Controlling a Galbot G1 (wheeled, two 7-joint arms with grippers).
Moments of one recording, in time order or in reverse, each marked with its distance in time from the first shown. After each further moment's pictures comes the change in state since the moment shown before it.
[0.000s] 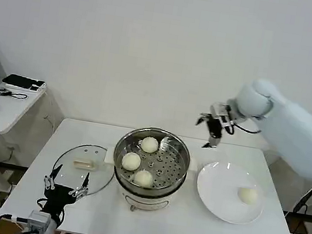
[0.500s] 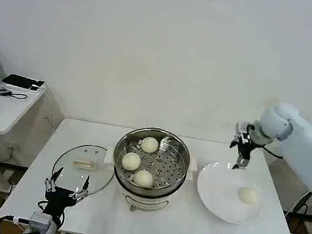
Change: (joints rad) left arm 0.008 0.007 0.002 0.025 0.001 0.000 -0.002; right arm -0.185 -0.070 0.089 -0.064 -0.164 -0.069 -0.045
